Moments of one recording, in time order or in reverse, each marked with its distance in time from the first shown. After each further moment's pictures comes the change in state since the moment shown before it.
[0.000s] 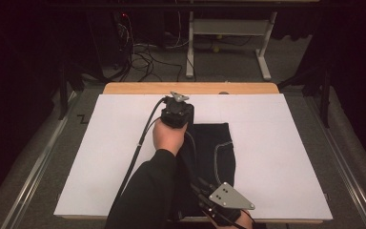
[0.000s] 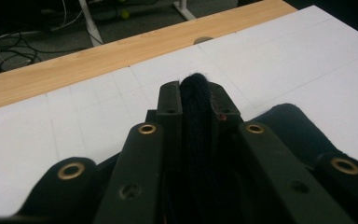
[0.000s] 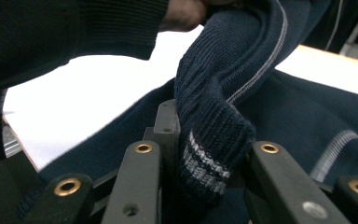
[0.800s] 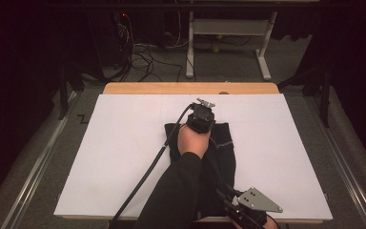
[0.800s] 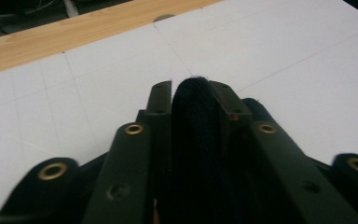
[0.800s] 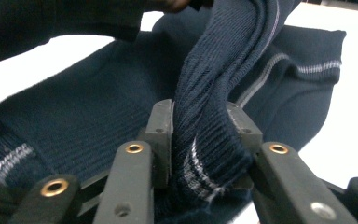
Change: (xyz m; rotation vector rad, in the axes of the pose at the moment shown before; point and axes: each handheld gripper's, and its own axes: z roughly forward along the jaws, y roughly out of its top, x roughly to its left) left arm -0.055 -0.004 0.054 0.059 -0.025 0.005; right arm -0.040 -0.035 -0.034 0.108 -0.065 0.071
